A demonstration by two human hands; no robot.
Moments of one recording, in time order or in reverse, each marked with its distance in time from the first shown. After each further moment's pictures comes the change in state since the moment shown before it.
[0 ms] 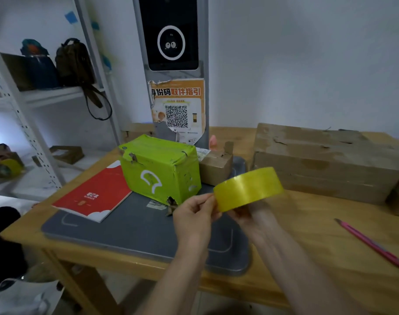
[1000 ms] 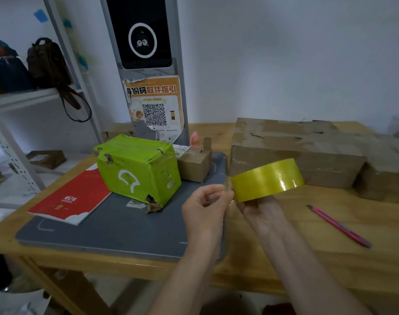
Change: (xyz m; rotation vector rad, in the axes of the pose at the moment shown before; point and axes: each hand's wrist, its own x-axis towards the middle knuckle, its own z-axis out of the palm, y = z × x) left_hand -0.050 0.001 0.051 0.066 -0.112 0.054; right_hand -0.014 -0.040 -0.038 0.287 0.084 -0.041
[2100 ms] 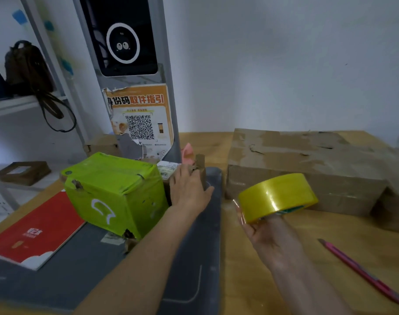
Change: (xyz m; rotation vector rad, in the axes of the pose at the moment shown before) left_hand 0.206 -0.039 0.032 1.473 -0.078 0.500; right_hand 0.057 -0.019 -0.014 0.041 0.018 -0.007
